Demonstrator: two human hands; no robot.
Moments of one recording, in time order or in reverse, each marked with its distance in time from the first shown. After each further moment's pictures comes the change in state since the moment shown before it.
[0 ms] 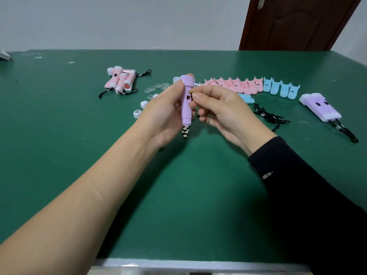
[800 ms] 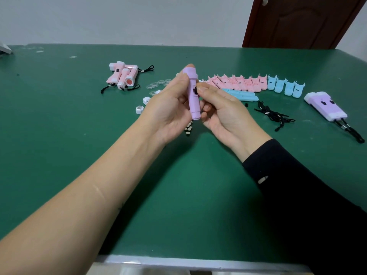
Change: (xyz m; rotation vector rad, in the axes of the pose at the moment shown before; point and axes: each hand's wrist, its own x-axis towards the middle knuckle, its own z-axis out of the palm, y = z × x) left_hand -0.009 0.004 0.010 -0.125 0.002 -0.027; right_hand 0.008 0.017 0.010 0.393 0.084 0.079
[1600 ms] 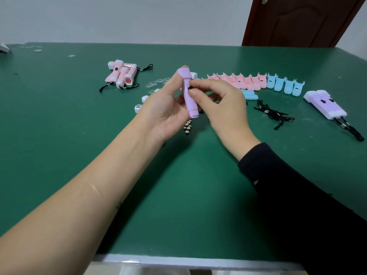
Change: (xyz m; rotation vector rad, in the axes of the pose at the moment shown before) left_hand 0.011 0.001 -0.010 -0.284 -0.052 -0.158; right_hand -0.011 0.002 0.004 -0.796 0.127 -0.540
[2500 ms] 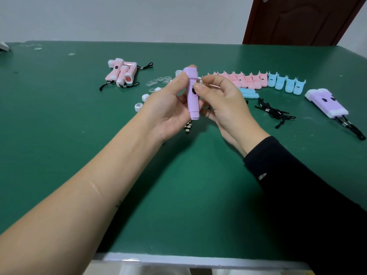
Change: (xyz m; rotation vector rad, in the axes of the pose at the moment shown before) left_hand 0.001 -0.002 0.002 0.109 0.059 0.050; right_hand 0.008 0.002 -0.004 0.474 -0.094 0.345
